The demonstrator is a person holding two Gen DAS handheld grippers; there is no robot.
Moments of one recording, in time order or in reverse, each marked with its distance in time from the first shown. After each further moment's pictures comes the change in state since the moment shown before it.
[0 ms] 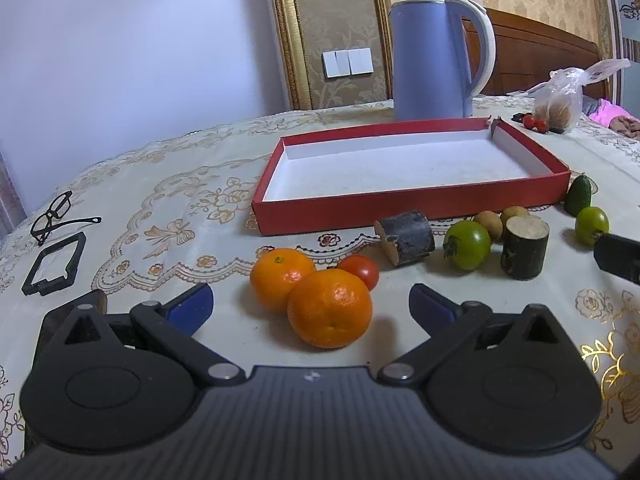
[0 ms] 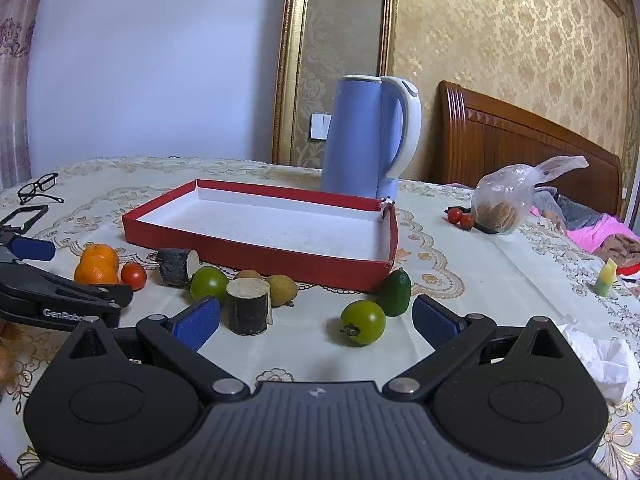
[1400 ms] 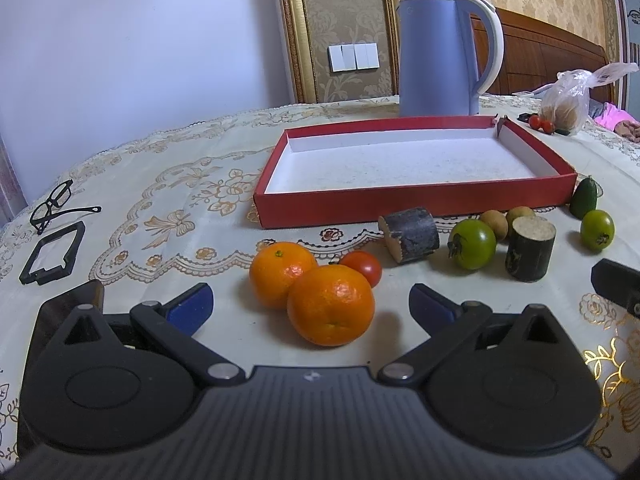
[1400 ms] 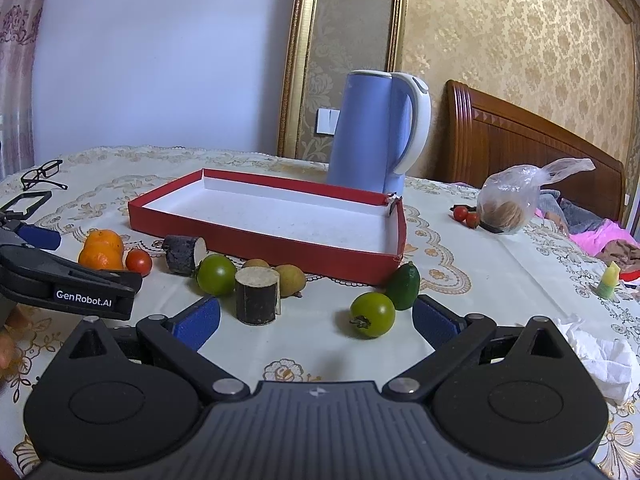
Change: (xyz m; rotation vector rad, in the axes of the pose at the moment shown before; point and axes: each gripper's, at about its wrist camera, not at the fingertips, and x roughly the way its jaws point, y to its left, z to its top) left arm 0.003 -0.003 0.000 -0.026 0.023 0.010; right arm 0.002 0.010 -0.004 -0.039 0.015 -0.002
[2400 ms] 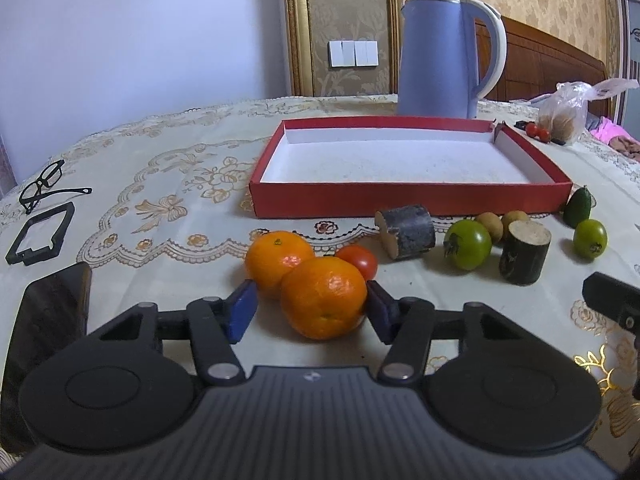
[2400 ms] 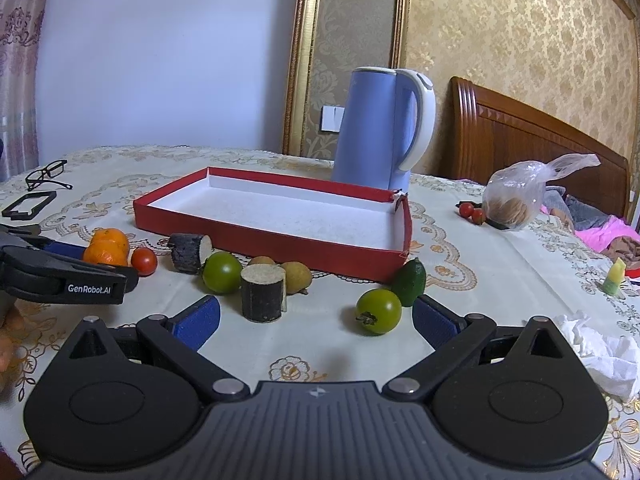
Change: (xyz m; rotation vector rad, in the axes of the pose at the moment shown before) left arm 0.002 0.007 -0.002 -0.058 0.015 -0.042; right arm 0.002 -0.002 -0.001 0.013 0.014 0.027
